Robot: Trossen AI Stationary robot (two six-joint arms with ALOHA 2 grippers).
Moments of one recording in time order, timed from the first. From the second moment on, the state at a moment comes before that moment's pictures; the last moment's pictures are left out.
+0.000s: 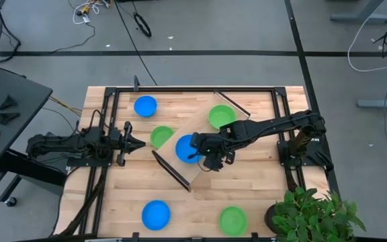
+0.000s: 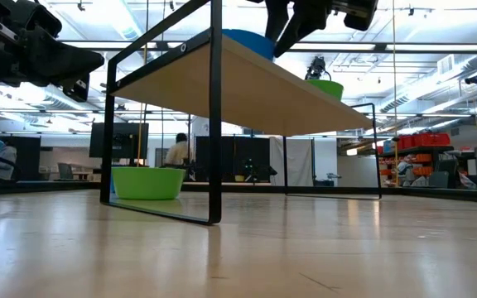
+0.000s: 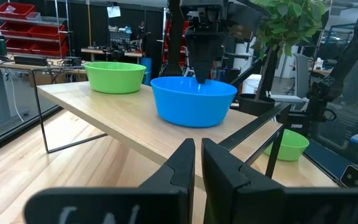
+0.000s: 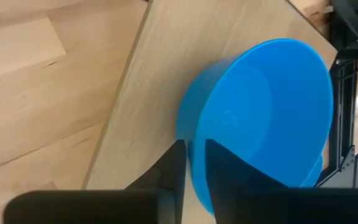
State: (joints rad) left arm -0.01 0.01 0.01 0.07 0.01 -0.10; right arm 0.18 1.79 1.69 -1.01 0.12 -1.12
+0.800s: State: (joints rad) left arm -0.01 0.01 0.01 0.07 0.01 -0.10; right arm 0.18 1.78 1.69 -0.99 0.12 -1.05
